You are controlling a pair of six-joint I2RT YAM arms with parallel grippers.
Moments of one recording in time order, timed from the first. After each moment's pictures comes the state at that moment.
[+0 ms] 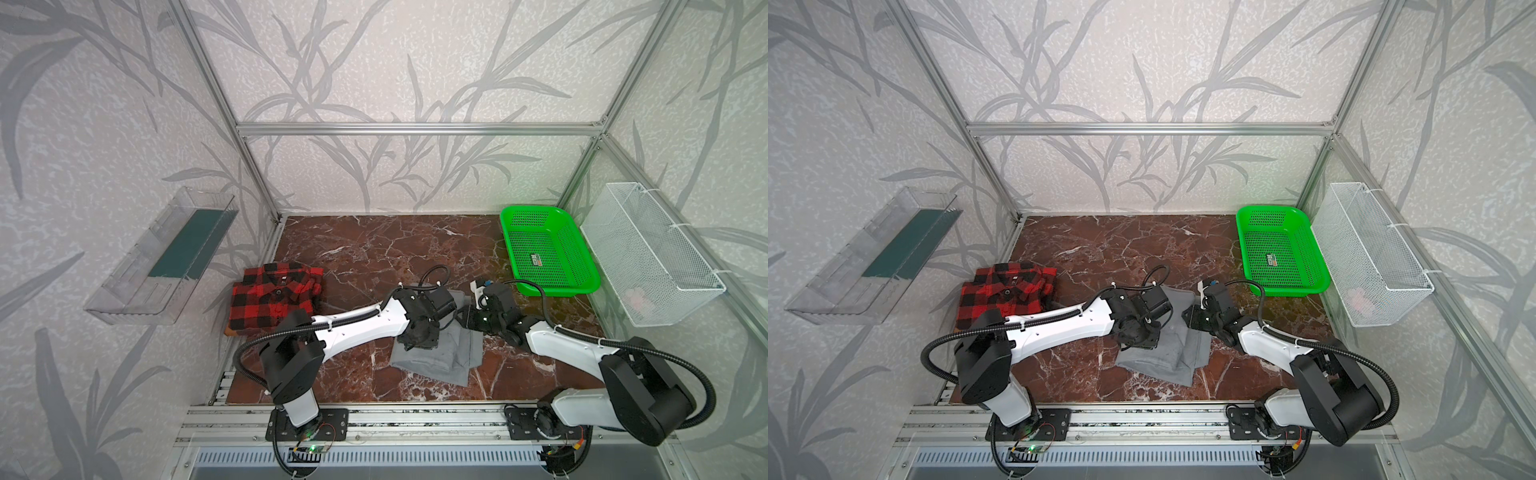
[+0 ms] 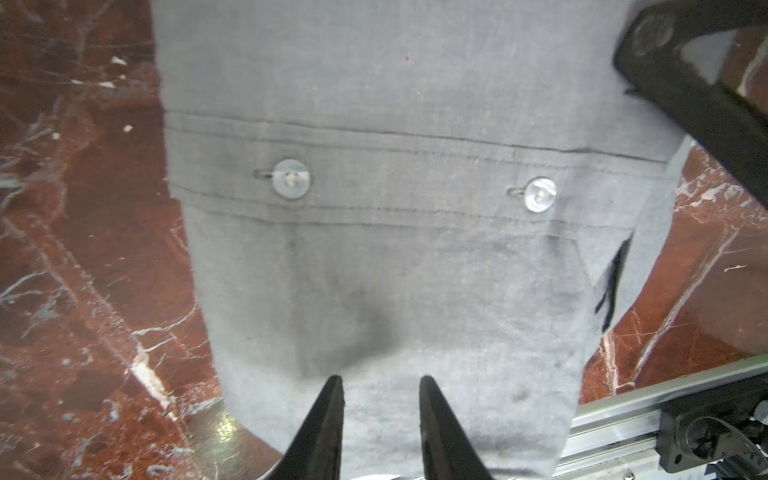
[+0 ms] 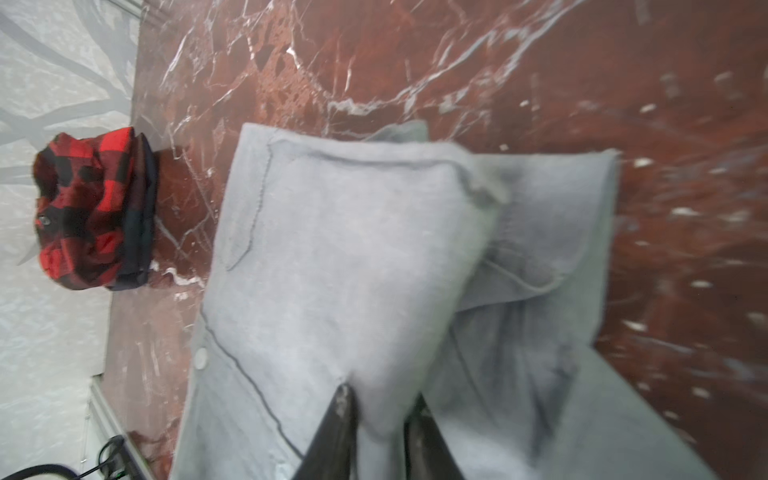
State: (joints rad) left arm -1.02 1.71 1.27 -0.91 -0.02 -0.86; right arm 0.49 1.33 0.51 0.05 -0.26 0.70
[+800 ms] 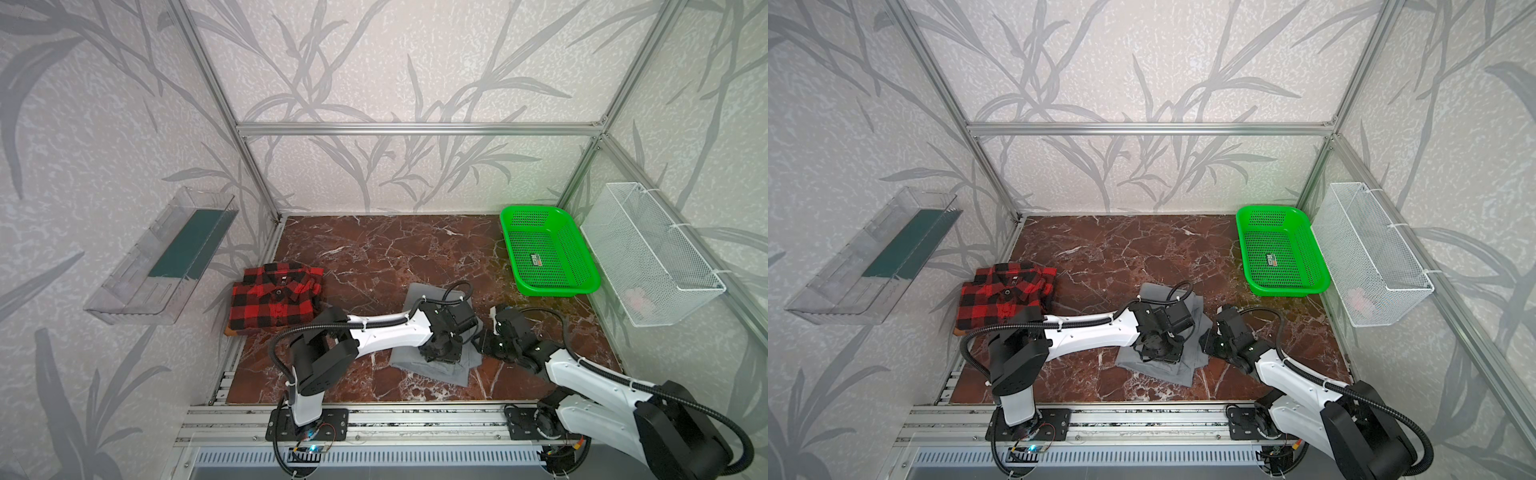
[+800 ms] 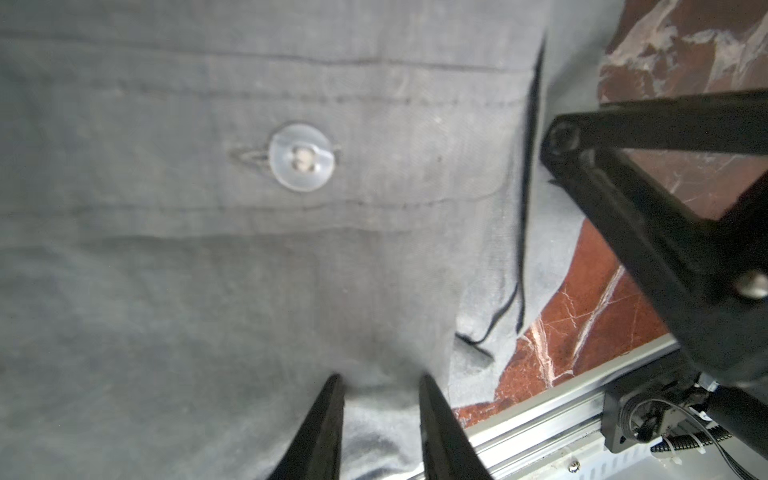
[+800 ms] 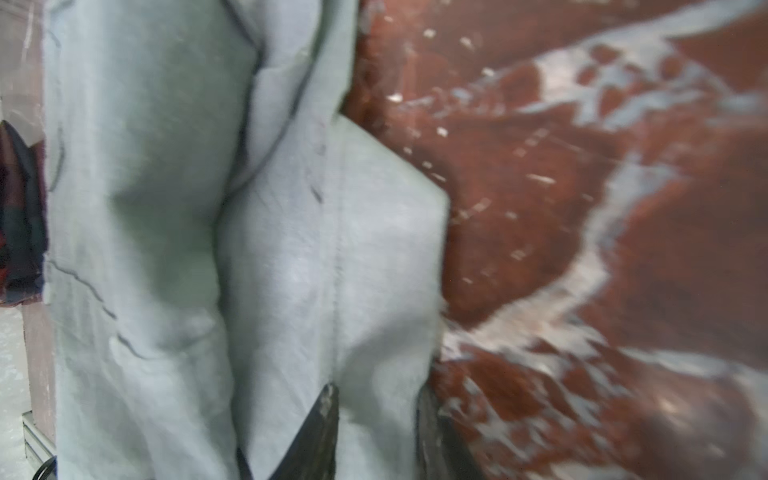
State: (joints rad) left arm -1.12 1.87 1.31 -0.75 0.10 -0.90; right arm 0.53 1.09 0.30 -0.11 -0.15 0.82
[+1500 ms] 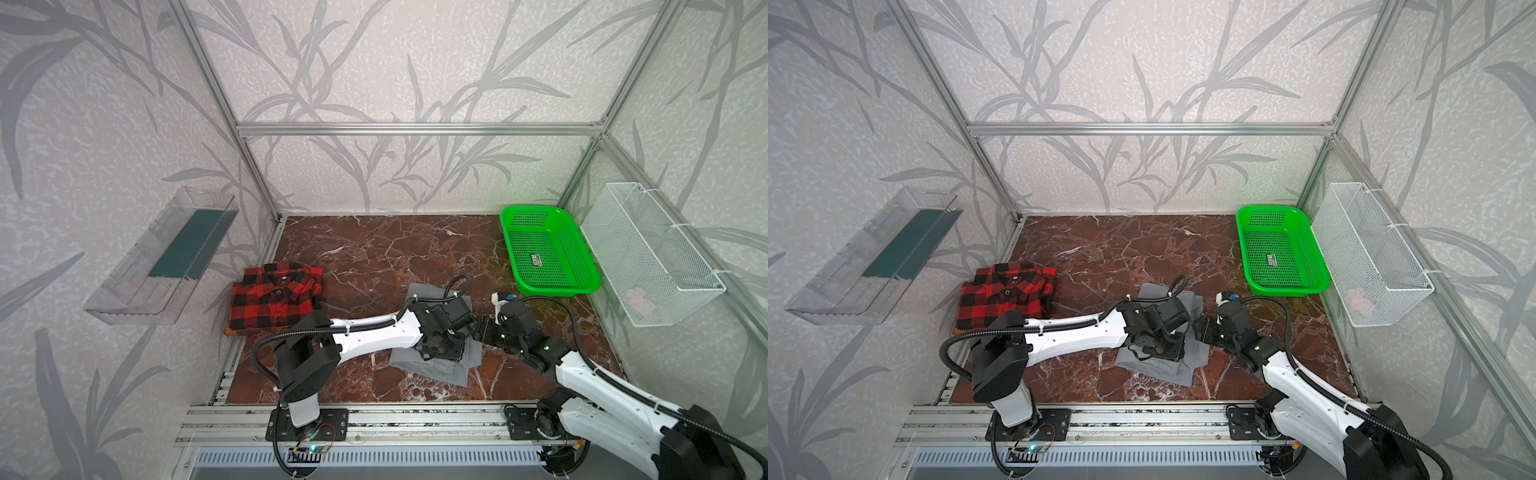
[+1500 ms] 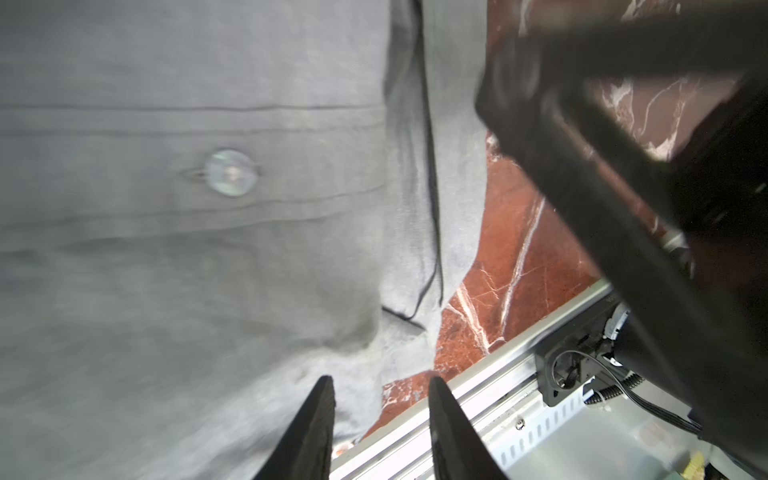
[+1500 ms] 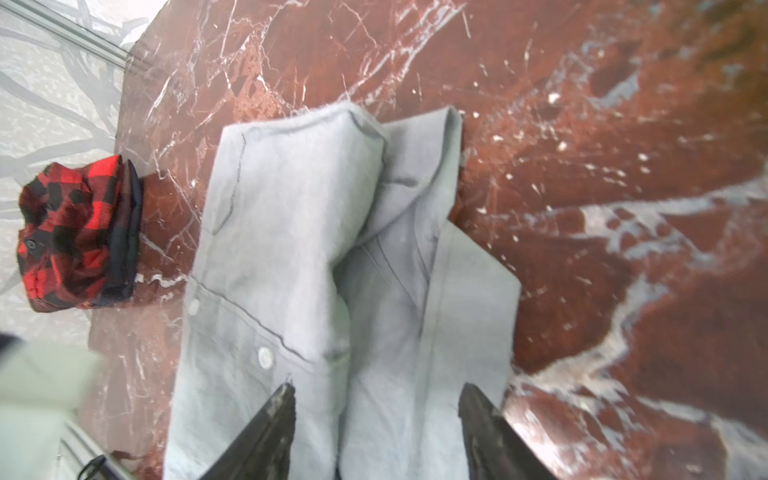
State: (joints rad) left arm -1.12 1.78 1.27 -0.65 0.16 -0.86; right arm 0.52 0.98 0.41 -0.19 -0.13 0.76
